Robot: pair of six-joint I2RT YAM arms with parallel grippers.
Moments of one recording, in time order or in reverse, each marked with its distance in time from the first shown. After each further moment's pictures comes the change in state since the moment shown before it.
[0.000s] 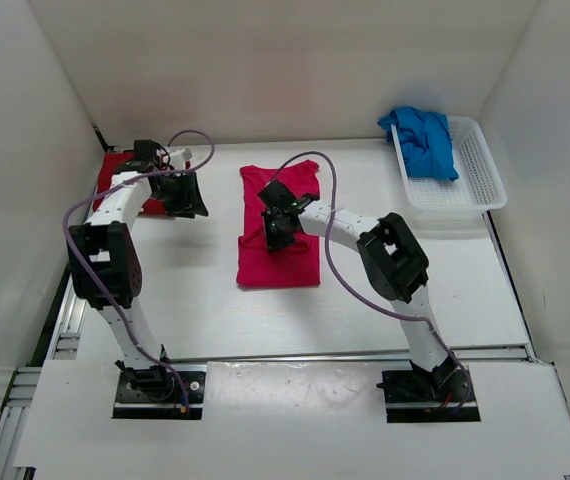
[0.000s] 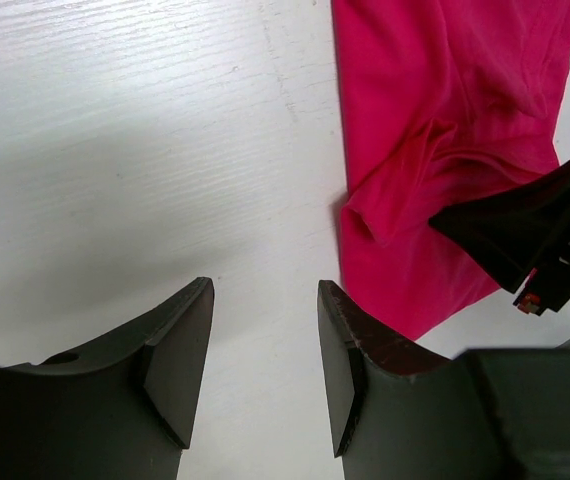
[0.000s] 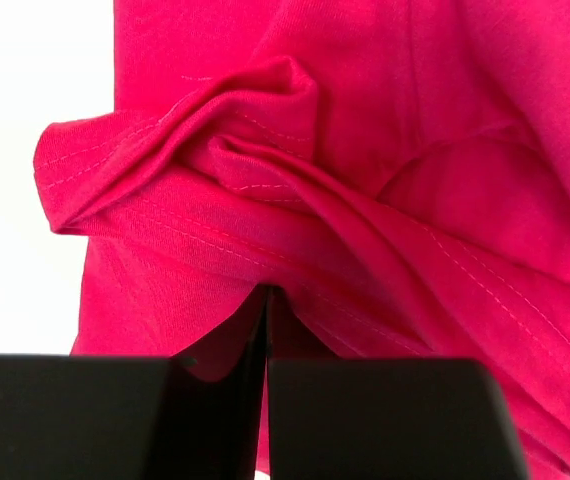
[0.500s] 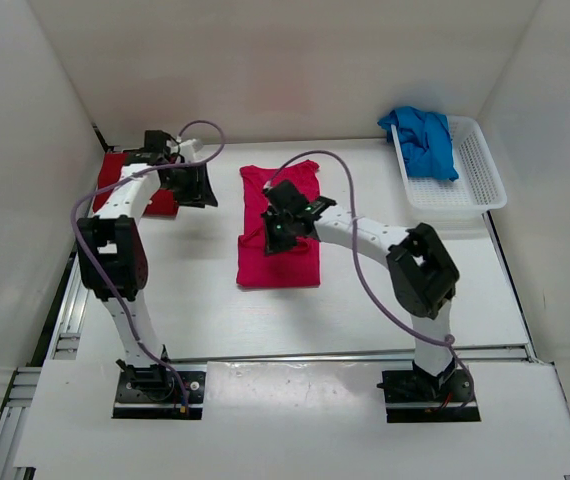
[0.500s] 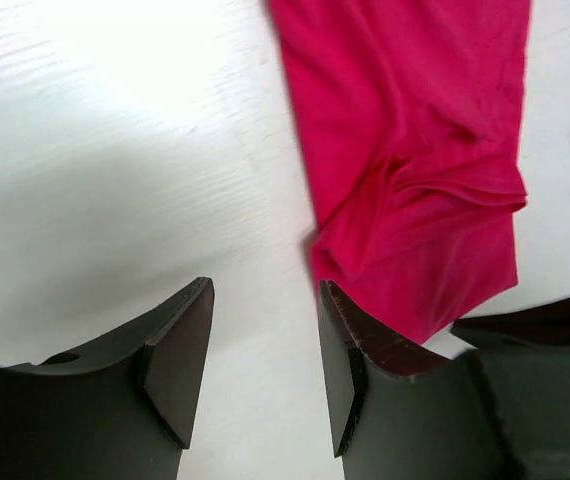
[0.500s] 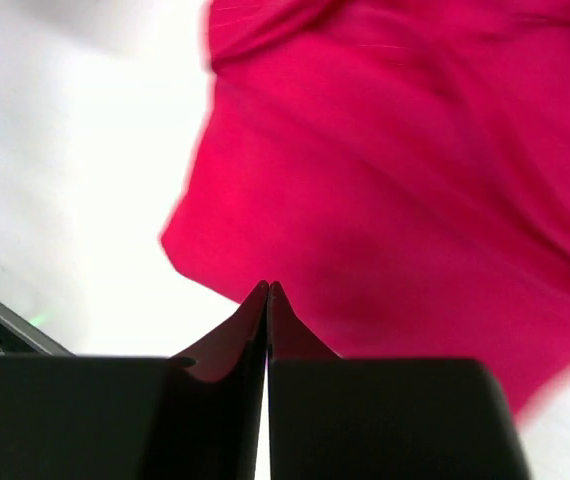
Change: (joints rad) left arm -0.069 0.077 0.126 0.005 0.034 0.000; right arm 0.013 -0.259 -0.192 0.050 -0.101 -0.022
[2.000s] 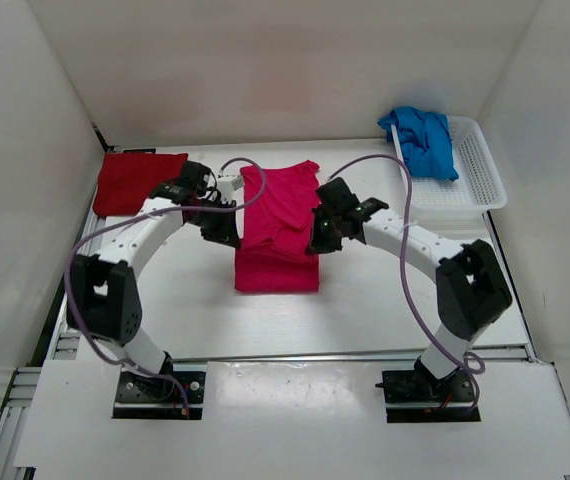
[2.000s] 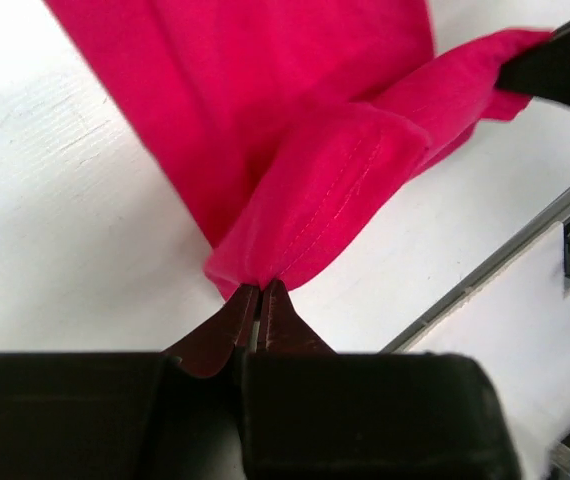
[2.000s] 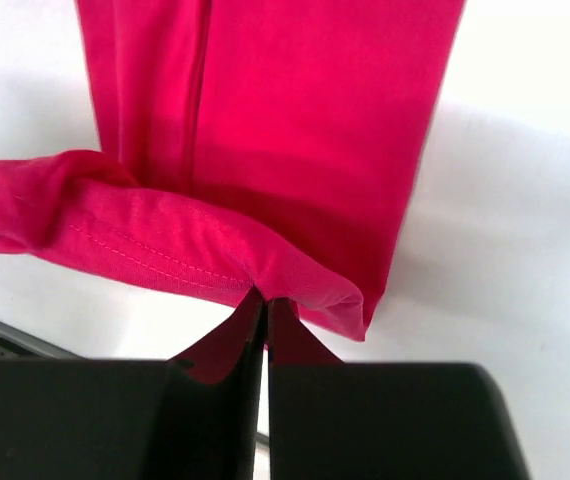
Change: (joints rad) left arm -0.256 -0.364 -0.386 -0.010 -0.027 -0.001; right arm -0.150 -0.279 -0.280 -0.047 0.044 0.142
